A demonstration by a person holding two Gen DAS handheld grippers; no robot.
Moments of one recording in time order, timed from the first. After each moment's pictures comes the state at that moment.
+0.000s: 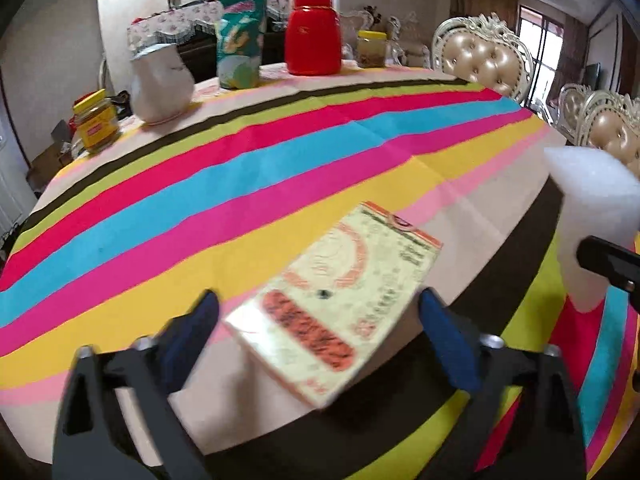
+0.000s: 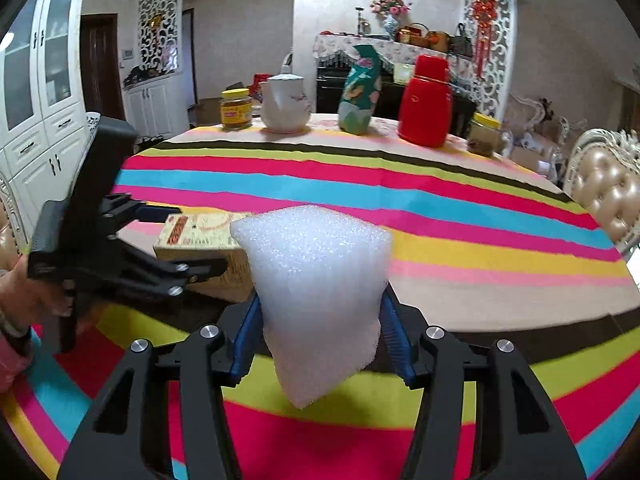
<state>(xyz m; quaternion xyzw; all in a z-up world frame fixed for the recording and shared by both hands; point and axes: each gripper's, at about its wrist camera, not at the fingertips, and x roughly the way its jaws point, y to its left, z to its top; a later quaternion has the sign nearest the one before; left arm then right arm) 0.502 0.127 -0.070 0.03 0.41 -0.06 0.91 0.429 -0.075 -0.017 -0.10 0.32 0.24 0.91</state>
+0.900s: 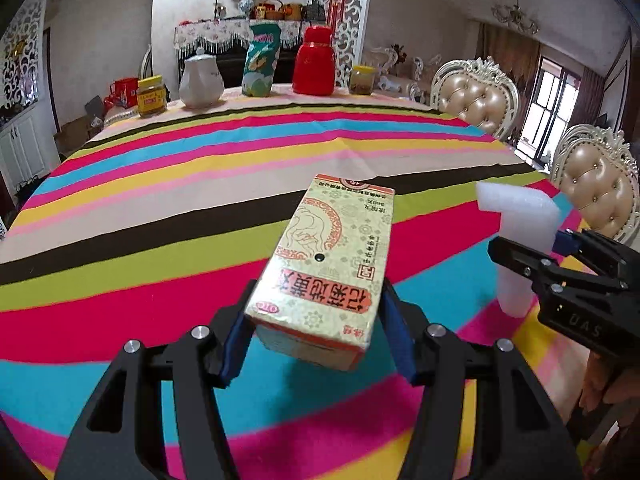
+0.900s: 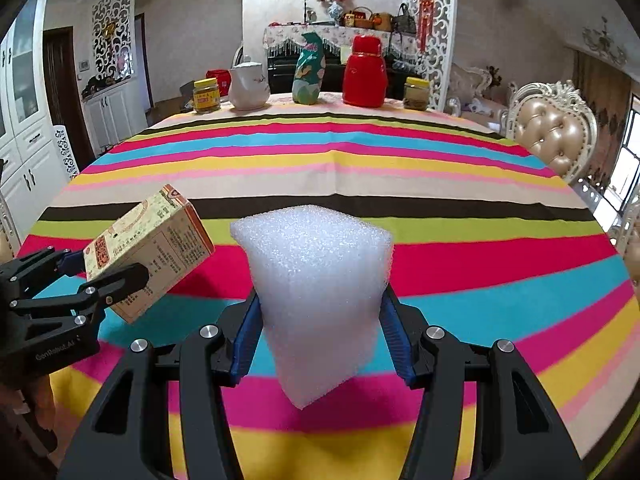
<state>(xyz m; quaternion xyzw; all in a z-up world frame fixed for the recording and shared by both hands) 0.271 0.040 -0.043 -0.05 0.34 -0.01 0.94 0.274 -0.145 -0.021 -0.07 0.33 0.17 0.92</state>
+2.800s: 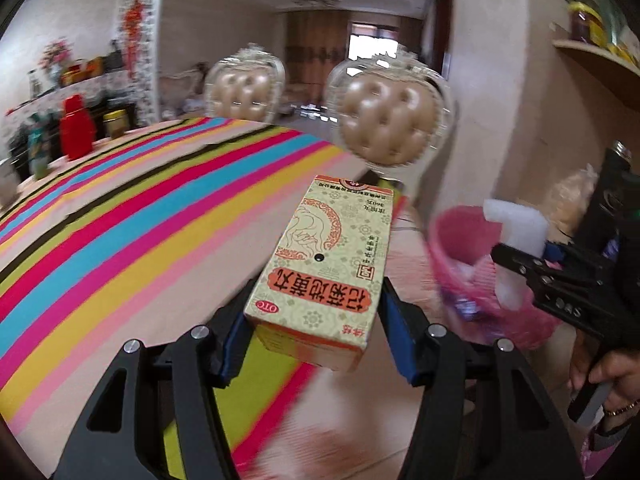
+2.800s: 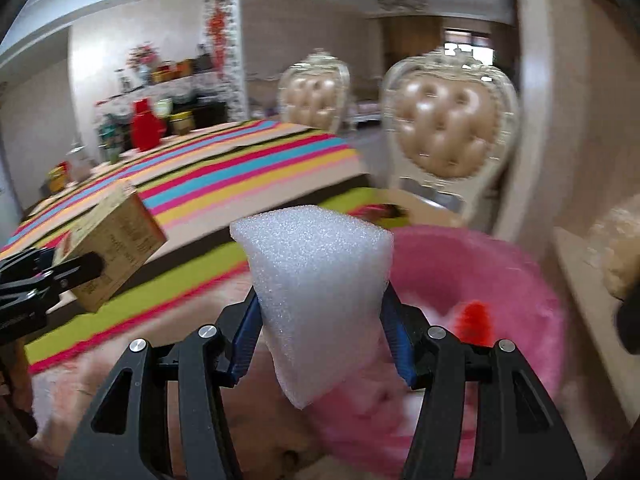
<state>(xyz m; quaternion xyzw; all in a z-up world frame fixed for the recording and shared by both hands) 0.094 -0.298 -0.027 0.07 0.30 -0.33 0.89 -0.015 -0.512 -0.033 0.06 0.29 -0.15 0.94</state>
